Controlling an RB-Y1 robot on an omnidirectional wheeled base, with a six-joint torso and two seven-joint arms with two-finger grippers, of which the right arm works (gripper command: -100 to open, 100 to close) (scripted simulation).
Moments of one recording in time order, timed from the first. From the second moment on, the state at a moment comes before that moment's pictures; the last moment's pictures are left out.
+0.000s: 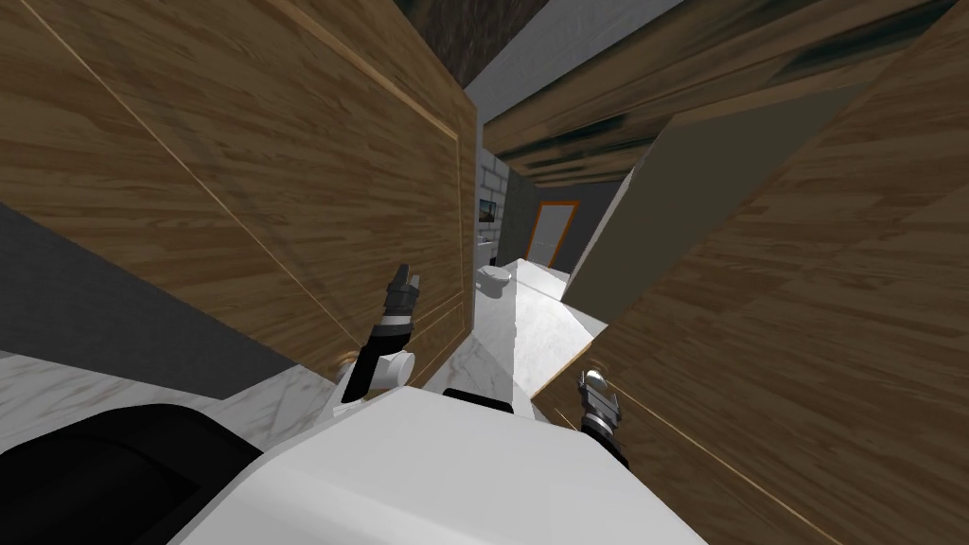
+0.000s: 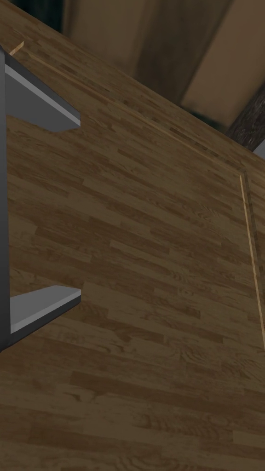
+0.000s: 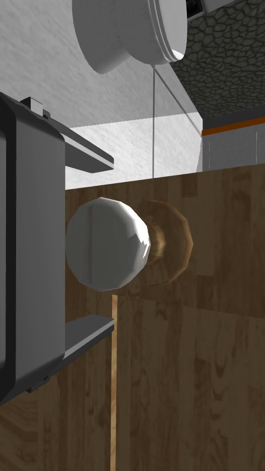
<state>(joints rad) 0.19 -0.42 0.28 -0.89 -1.11 -0.97 -1.25</state>
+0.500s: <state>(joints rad) 0.19 -0.43 0.28 -0.87 -1.11 -0.98 -1.27</state>
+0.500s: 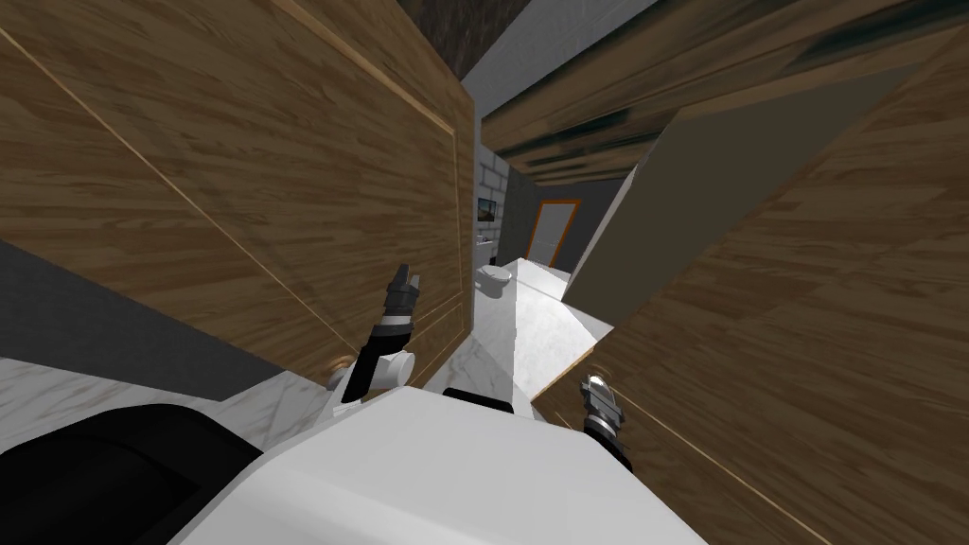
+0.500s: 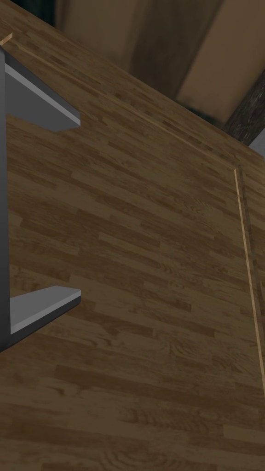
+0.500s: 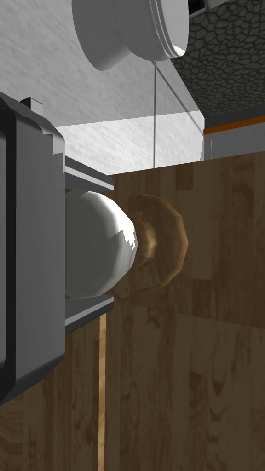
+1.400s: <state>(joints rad) 0.20 -0.46 0.36 -0.89 -1.06 -0.98 -1.31</state>
